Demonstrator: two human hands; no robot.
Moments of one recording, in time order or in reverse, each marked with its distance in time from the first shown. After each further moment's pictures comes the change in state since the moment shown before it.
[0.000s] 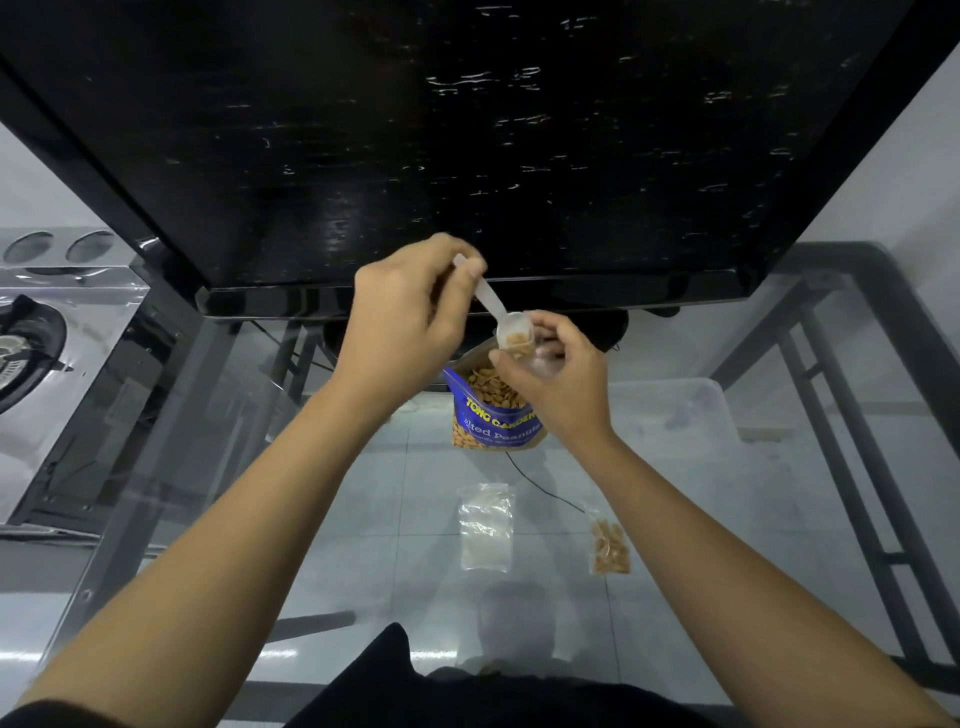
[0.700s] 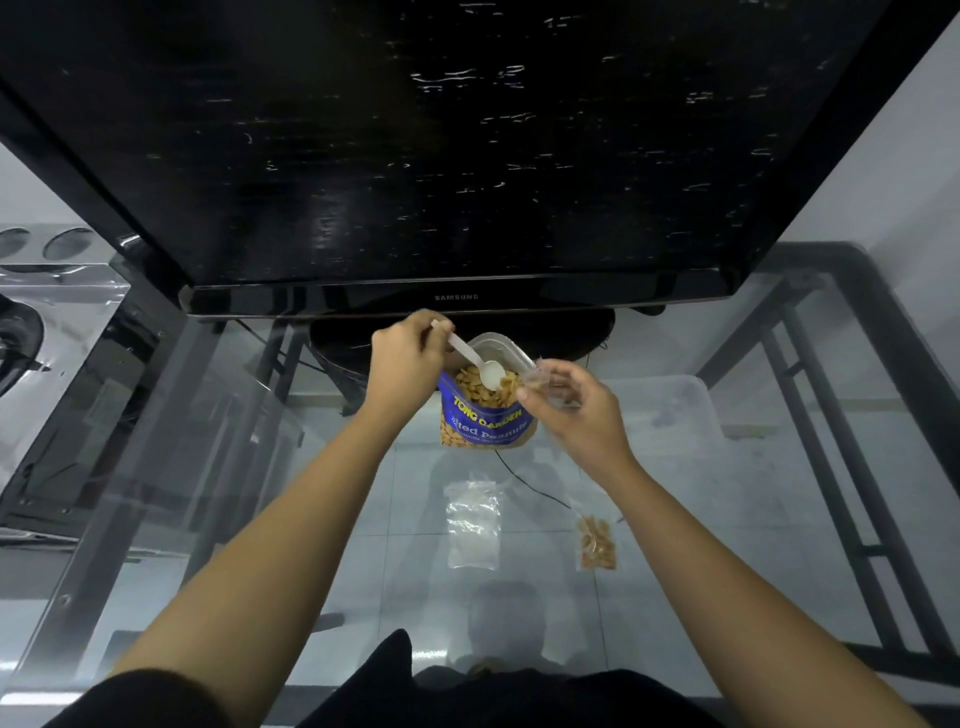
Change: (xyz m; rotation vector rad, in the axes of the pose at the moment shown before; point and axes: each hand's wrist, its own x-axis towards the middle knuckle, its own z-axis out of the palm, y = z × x) left_hand -0.038 -0.074 0.068 -0.041 -0.161 -0.416; right_hand -0.023 0.044 -0.031 0.116 -0.162 0.228
